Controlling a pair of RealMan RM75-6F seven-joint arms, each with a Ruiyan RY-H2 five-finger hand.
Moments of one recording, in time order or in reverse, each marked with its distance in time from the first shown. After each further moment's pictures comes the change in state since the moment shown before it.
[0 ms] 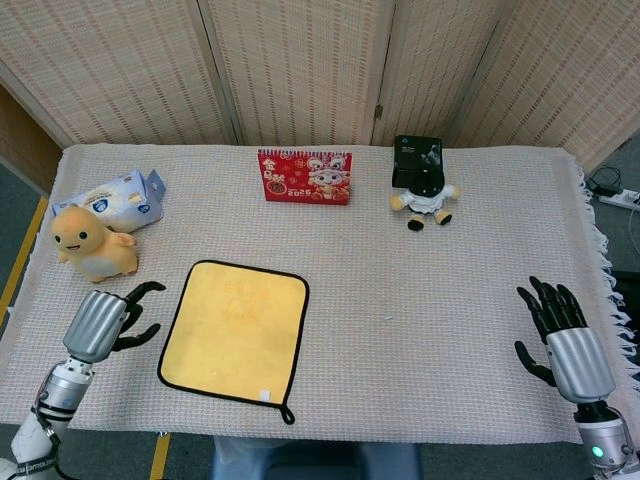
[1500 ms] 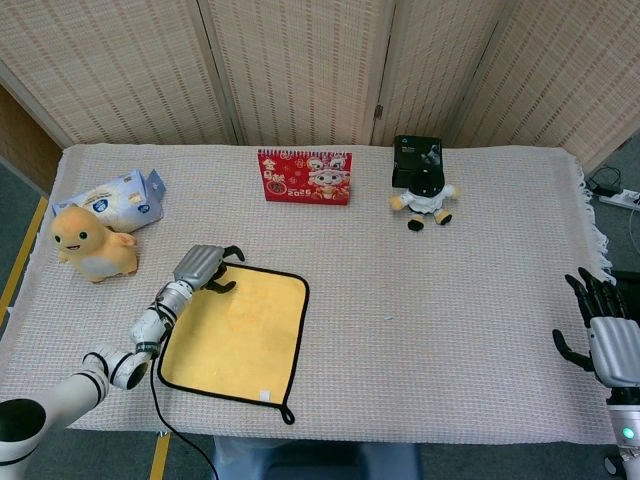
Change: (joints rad) left arm -0.506 -0.465 -0.045 0.731 -0.225 -0.643 -0.320; right arm 0.002 0.008 0.048 0.134 0.190 -0.100 0.189
